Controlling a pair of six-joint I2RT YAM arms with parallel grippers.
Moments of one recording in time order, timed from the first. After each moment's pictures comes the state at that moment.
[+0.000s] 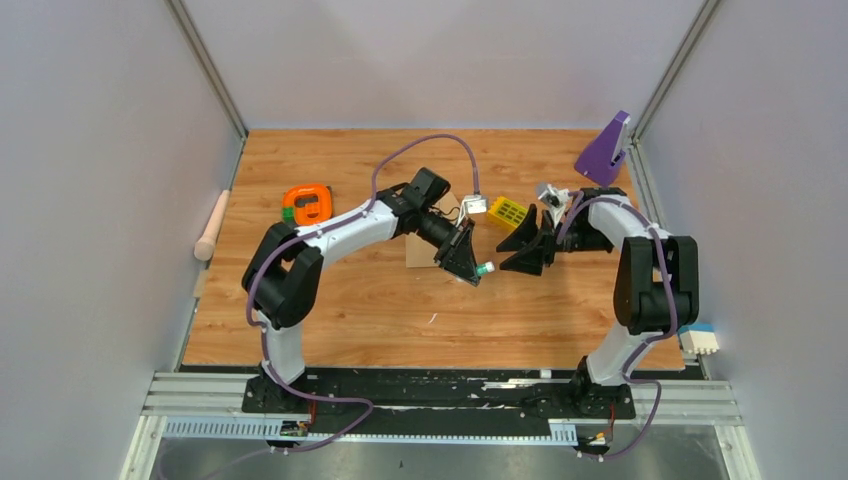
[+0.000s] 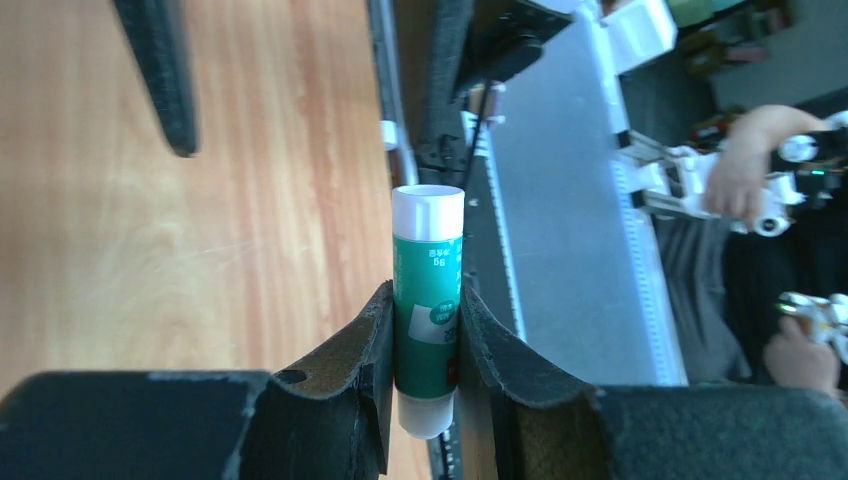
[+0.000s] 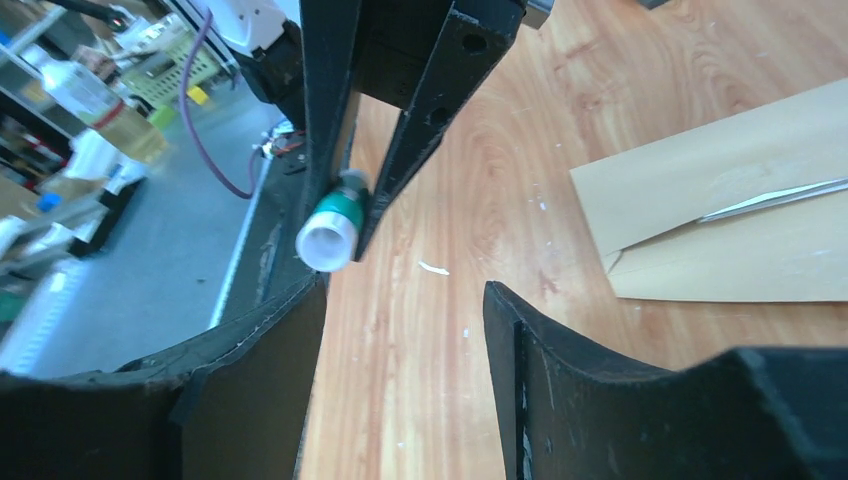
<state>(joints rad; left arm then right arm) -0.72 1.88 1.44 -0.47 1.18 0.12 0.02 1.73 1.17 -1.49 -1.54 -1.59</state>
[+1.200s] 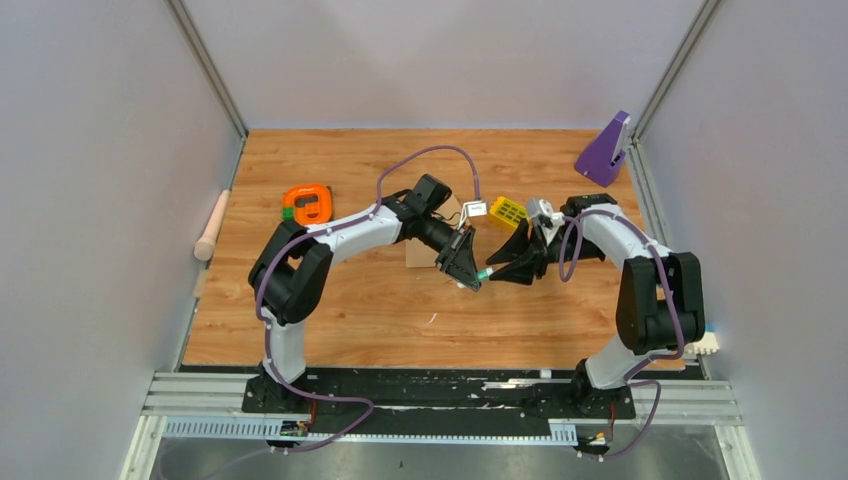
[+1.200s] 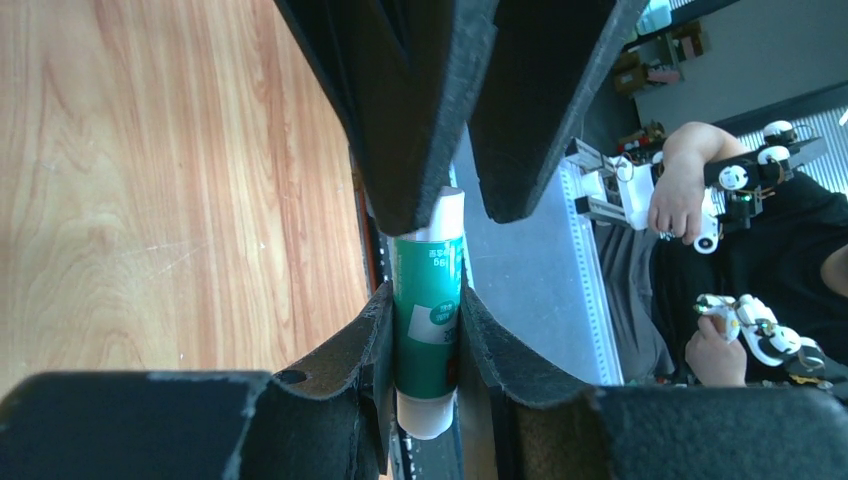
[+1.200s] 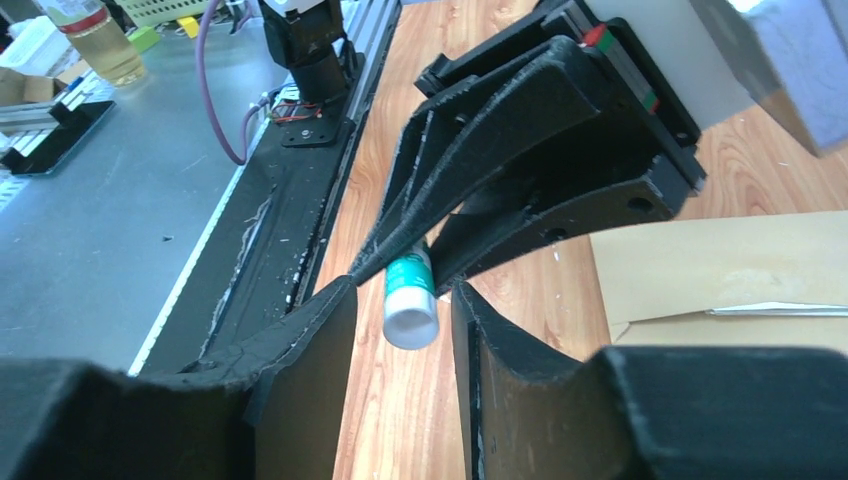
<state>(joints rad) -0.72 1.93 1.38 -0.36 1.31 -0.02 0.12 1.62 1.09 -1.50 -1.55 -1.86</state>
